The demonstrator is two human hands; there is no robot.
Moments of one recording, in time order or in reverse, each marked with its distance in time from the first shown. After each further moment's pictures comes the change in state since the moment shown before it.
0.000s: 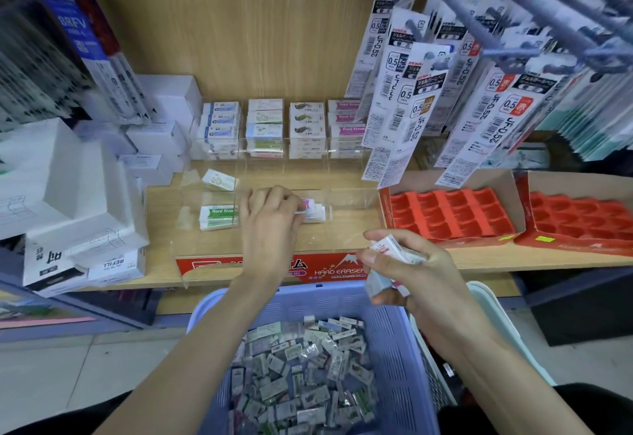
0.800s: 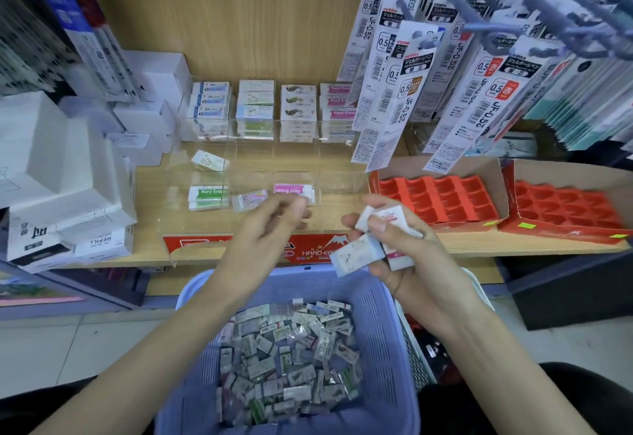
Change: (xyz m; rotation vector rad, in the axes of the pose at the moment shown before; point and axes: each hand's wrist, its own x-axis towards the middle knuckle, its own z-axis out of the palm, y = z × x) left_hand -0.031 0.034 -0.079 -0.998 -0.458 -0.397; right_hand -0.012 -0.013 -0.003 0.355 -0.237 0.036
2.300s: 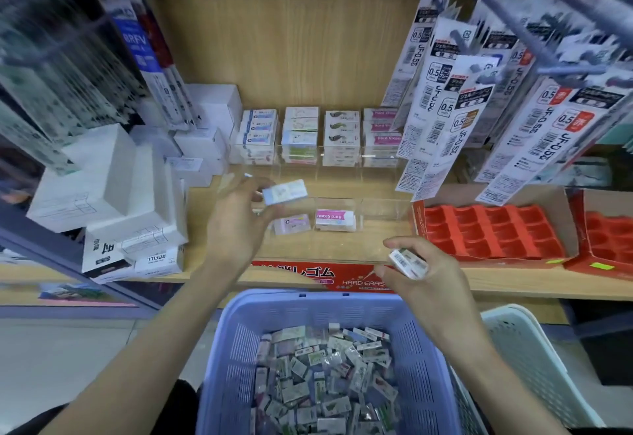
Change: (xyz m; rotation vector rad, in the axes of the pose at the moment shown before) left_hand 0.059 -0.023 -0.070 0.693 0.457 0.140; right_hand 0.041 0.030 -0.010 -0.865 0.276 -0.230
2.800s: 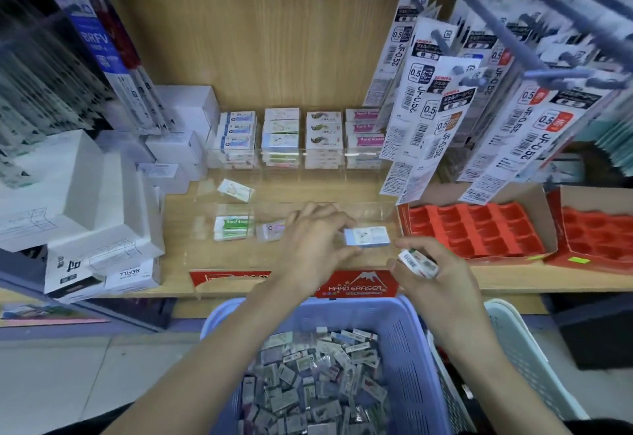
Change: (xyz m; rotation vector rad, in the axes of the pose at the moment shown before) left_hand -0.019 0.061 0.062 0.091 -0.326 0.321; right_hand 0.006 0.007 -0.014 0.010 0.127 0.032
